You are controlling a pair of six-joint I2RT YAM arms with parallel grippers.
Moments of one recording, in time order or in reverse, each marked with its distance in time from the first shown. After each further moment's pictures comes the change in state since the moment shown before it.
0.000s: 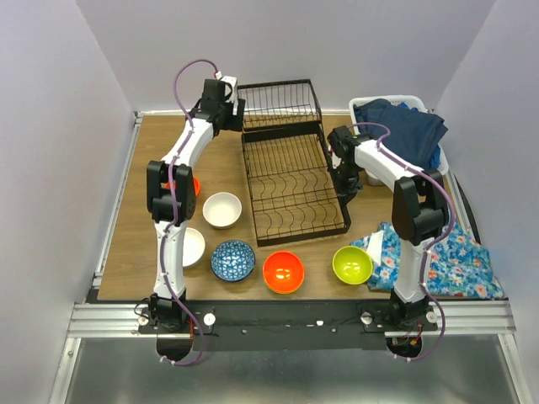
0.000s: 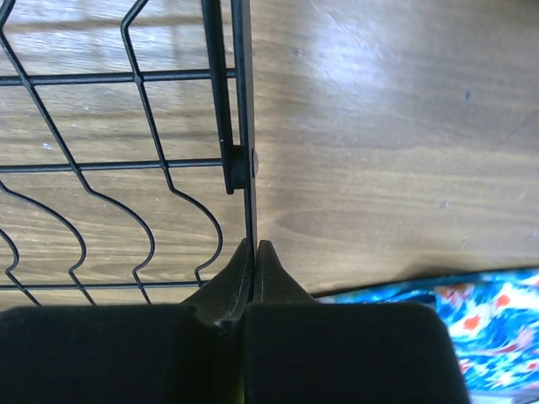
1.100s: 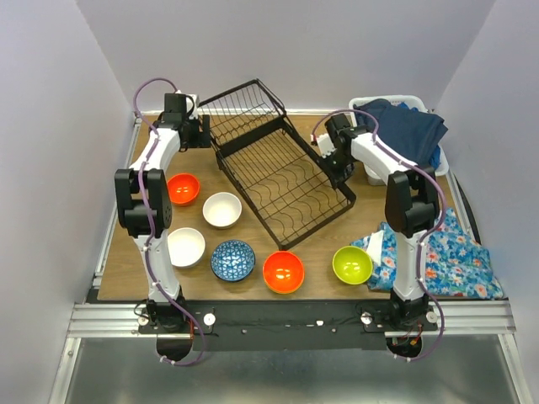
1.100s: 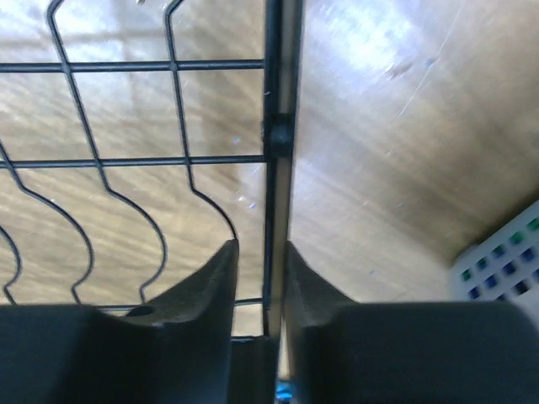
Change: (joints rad) left arm 0.179 -0.242 -0.367 -0.040 0.108 -0.057; right arm -0.019 0.110 0.162 0.117 -0.067 -0.444
